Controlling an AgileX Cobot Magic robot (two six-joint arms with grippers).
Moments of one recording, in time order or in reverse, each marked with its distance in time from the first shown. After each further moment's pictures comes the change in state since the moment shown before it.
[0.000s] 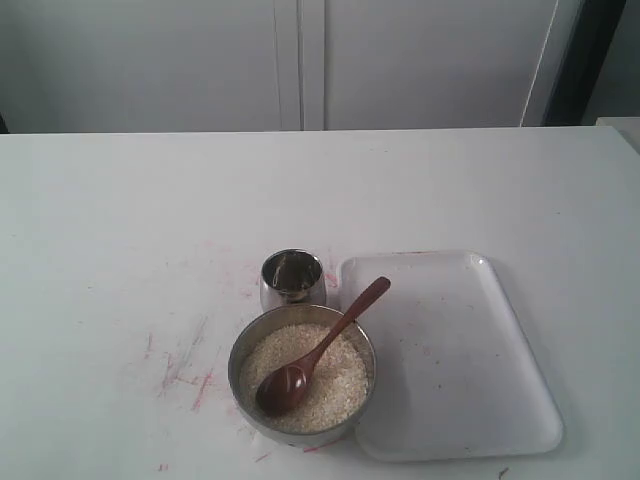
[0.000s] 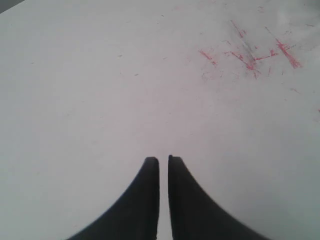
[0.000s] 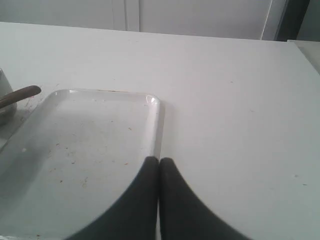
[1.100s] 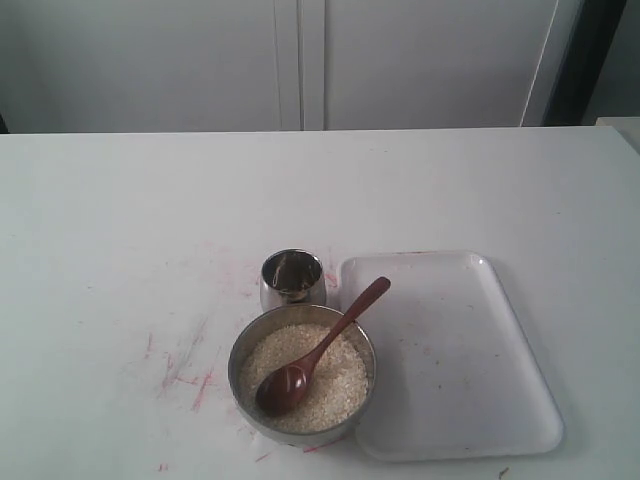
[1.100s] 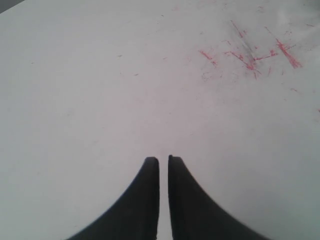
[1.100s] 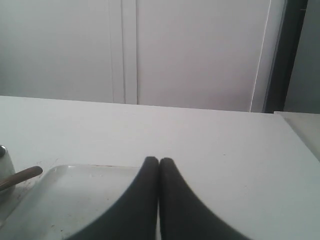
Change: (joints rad) left arm 0.000 0.000 0.000 0.000 0.000 0.000; right arm 0.000 0.000 0.000 0.000 -0.253 0.000
